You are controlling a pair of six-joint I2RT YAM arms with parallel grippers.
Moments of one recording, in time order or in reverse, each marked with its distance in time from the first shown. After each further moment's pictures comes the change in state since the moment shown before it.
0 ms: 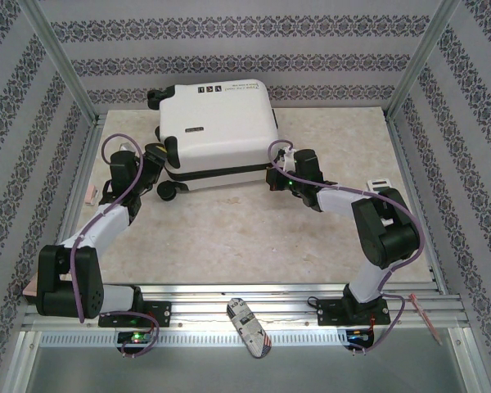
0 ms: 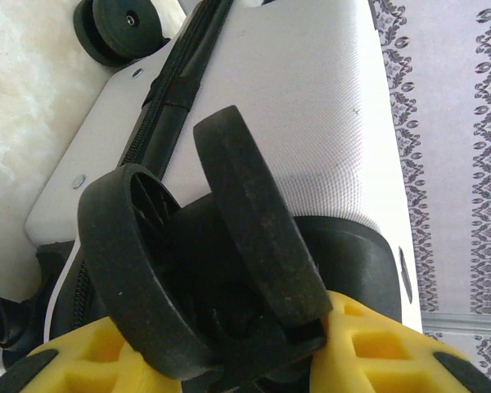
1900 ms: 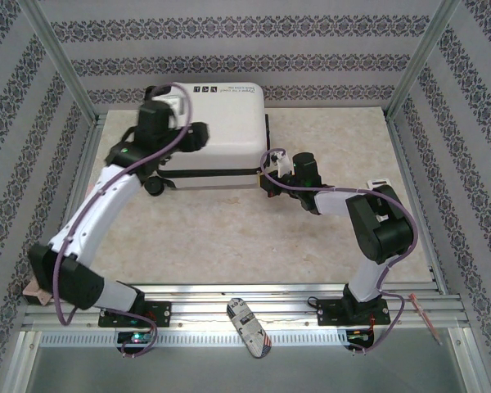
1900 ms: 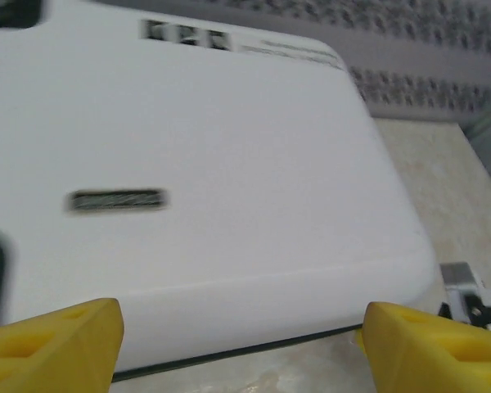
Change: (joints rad) left arm -0.375 0.133 0.788 -0.843 -0.258 0.818; right arm 0.007 0.047 -0.032 0.142 -0.168 -0.159
